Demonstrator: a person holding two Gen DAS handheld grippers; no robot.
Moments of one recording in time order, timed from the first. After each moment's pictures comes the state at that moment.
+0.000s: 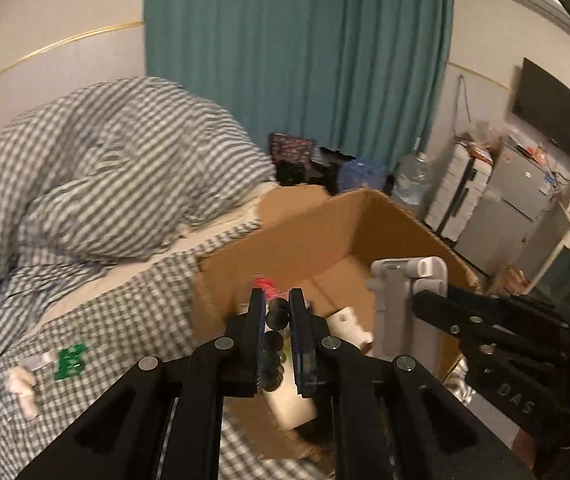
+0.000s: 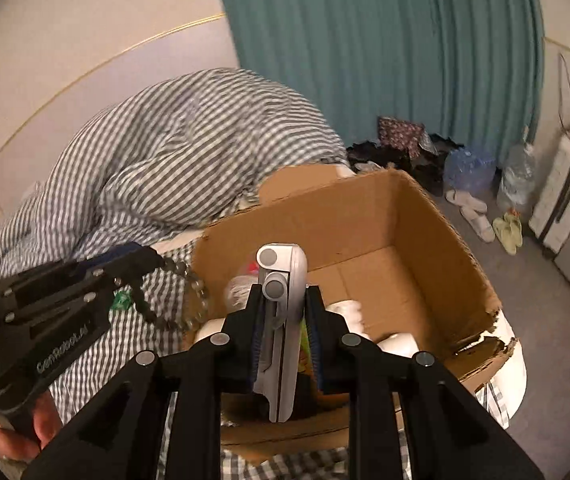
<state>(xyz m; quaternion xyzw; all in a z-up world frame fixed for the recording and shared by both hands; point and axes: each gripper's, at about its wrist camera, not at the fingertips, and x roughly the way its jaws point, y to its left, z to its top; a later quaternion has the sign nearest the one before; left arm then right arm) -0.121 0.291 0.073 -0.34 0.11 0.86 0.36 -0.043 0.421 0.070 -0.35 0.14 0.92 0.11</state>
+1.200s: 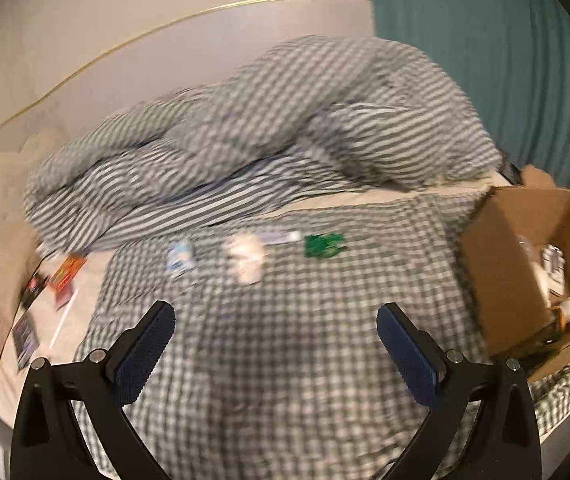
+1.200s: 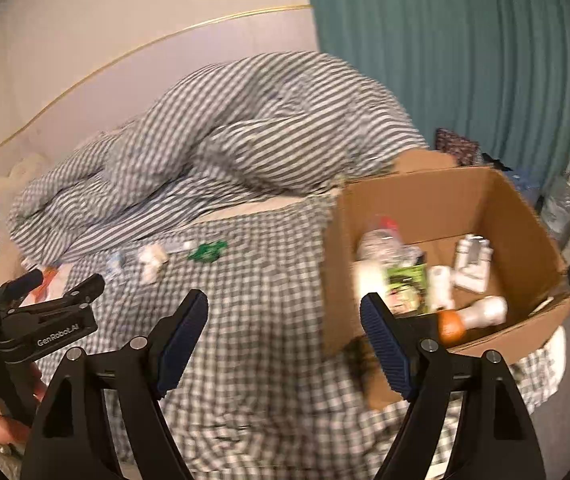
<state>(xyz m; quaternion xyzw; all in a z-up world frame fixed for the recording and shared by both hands) -0.084 0.011 0.065 -0.38 0.07 0.92 -0.01 -0.013 0.245 0.076 -0.36 0.09 0.93 0.01</state>
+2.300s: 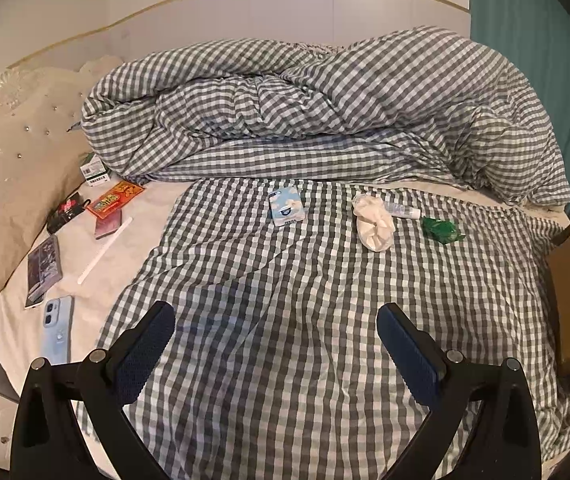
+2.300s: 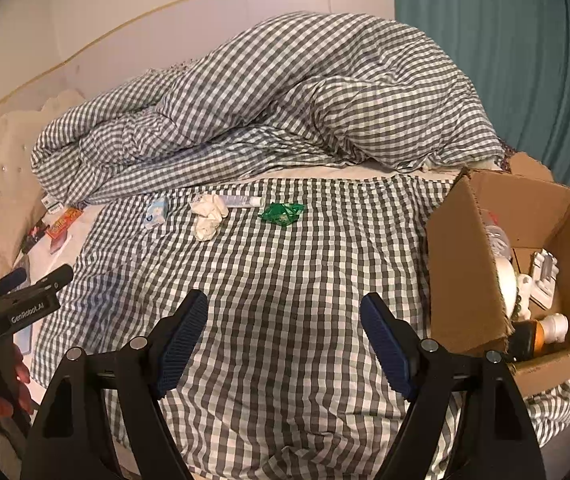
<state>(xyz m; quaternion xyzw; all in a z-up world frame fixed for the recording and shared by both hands) -0.089 -0.150 0.005 -0.41 -0.01 0.91 -0.09 -0.055 0.136 0.037 -0.40 0.02 0.91 -0.06</state>
